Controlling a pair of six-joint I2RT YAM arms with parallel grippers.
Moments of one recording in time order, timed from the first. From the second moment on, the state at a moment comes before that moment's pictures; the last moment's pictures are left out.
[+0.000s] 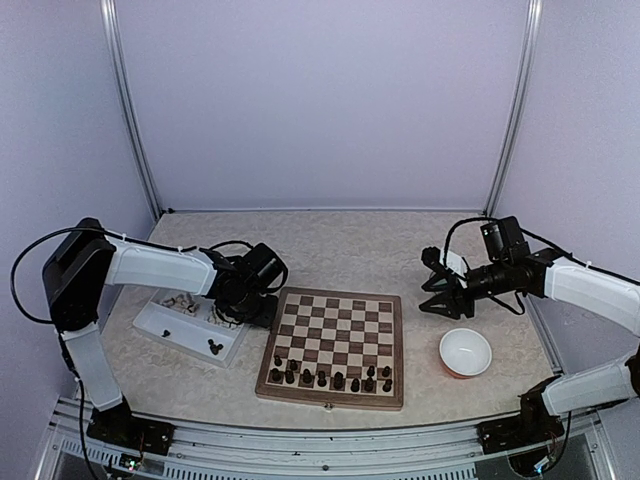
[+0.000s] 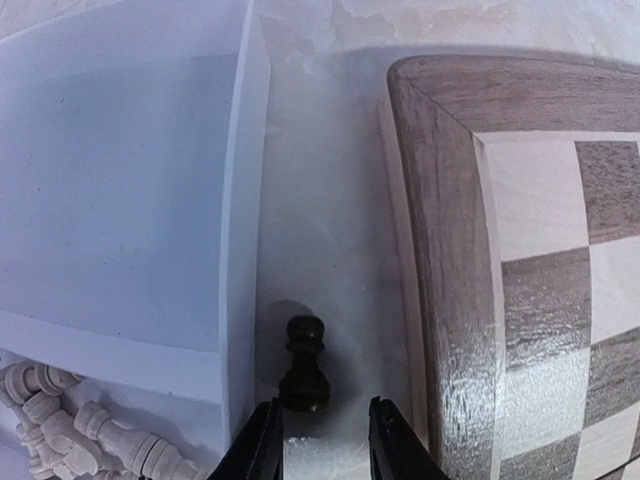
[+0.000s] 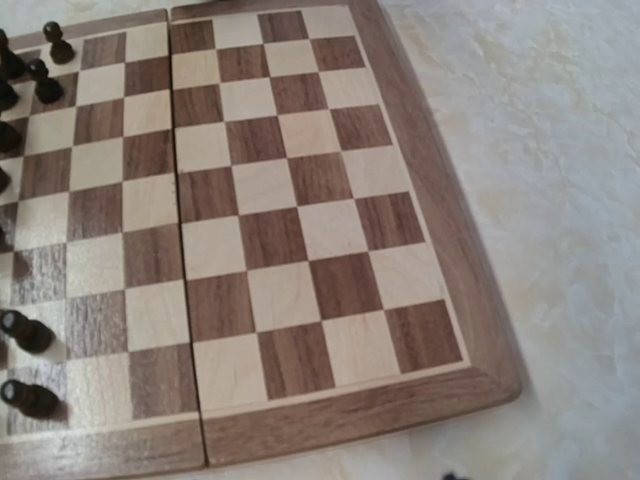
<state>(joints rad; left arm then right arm) -0.79 1.82 1.10 -0.46 -0.24 -0.50 0.36 1.20 0.77 -0.40 -0.66 -0.71</state>
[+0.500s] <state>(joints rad) -0.78 1.91 1.17 -0.46 -0.28 -0.51 0.36 1.20 0.77 -0.40 -0.66 -0.71</state>
